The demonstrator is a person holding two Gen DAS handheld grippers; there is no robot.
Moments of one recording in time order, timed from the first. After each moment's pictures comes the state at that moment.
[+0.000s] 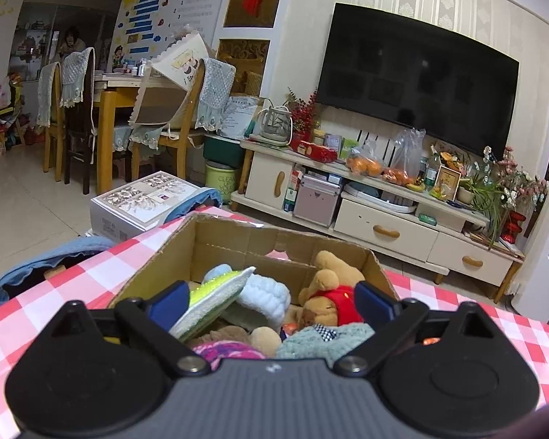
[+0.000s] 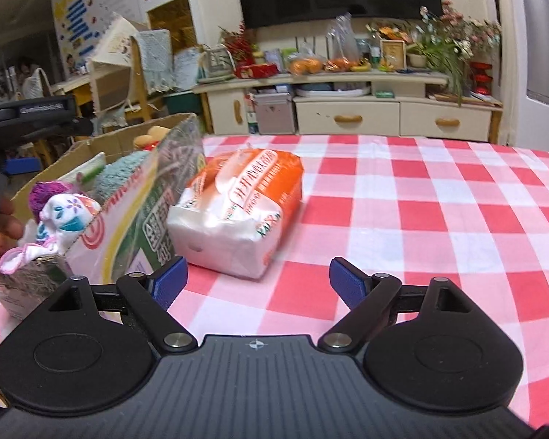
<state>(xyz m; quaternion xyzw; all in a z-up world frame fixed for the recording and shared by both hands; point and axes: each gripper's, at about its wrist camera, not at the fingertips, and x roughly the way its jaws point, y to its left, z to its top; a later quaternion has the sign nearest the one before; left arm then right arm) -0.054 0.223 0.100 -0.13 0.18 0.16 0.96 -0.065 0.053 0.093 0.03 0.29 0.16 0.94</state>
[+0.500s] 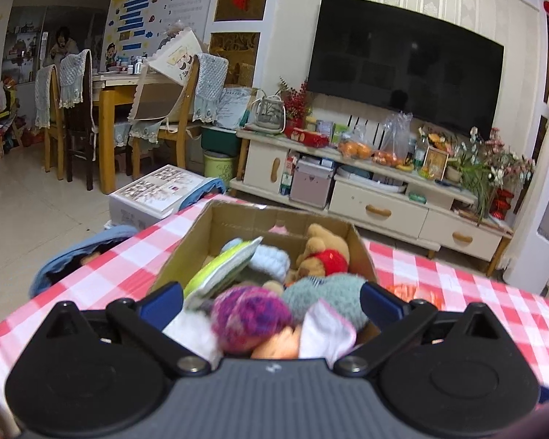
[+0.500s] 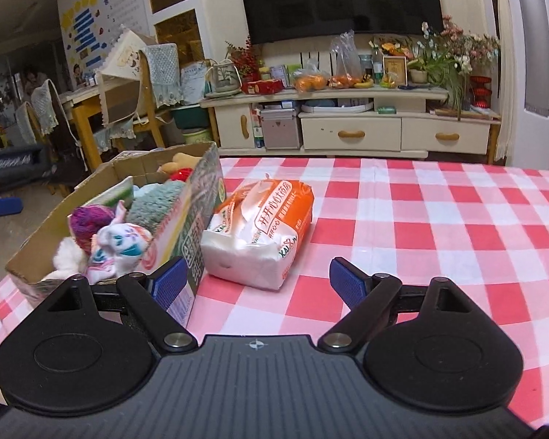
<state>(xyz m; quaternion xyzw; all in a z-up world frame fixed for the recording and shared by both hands) -0.116 0.208 0.133 -0.11 0.21 0.15 0.96 -0.103 0.053 0.140 0.03 0.27 0.17 0.95</state>
